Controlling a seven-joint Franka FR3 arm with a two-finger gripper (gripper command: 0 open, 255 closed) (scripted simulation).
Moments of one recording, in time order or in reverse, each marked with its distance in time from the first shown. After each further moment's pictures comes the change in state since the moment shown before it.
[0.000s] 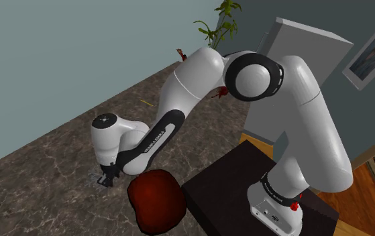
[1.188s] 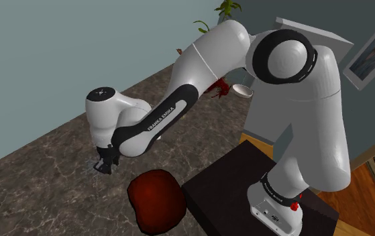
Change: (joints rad) arm -0.063 -0.196 0.080 -0.072 0.072 -0.128 -0.046
